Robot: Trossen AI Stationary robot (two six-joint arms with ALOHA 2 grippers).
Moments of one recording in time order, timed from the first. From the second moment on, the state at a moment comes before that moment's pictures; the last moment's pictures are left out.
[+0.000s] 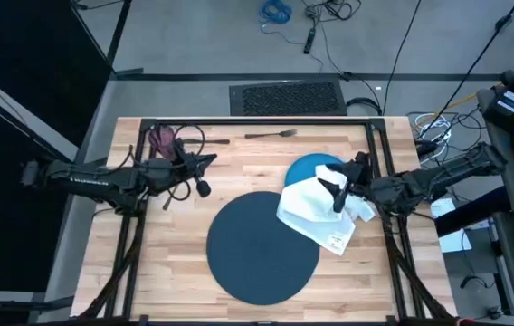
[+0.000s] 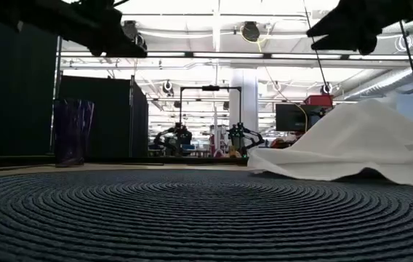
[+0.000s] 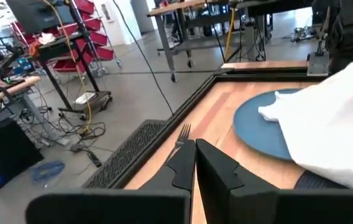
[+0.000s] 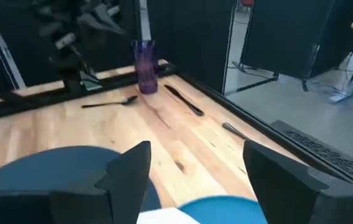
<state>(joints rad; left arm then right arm) 0.04 0.87 0.45 0.25 -0.52 0.16 0.31 0.73 0.53 -0.14 0.81 0.30</state>
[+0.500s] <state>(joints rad) 0.04 0.87 0.45 0.24 -0.52 0.16 0.20 0.76 0.57 -0.35 0.67 0.55</state>
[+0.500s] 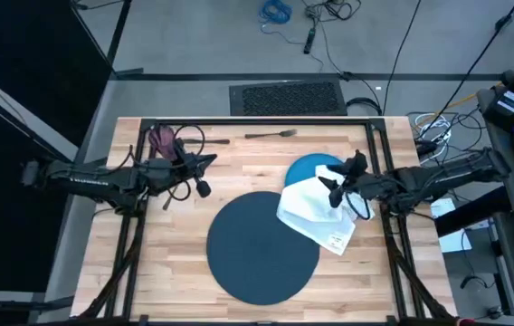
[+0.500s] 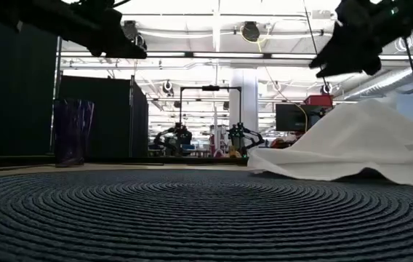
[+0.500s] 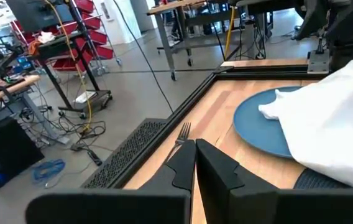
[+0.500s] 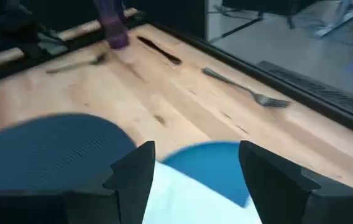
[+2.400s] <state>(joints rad) 0.04 0.87 0.45 0.24 -0.52 0.16 0.38 1.04 0.61 -0.65 0.31 1.23</state>
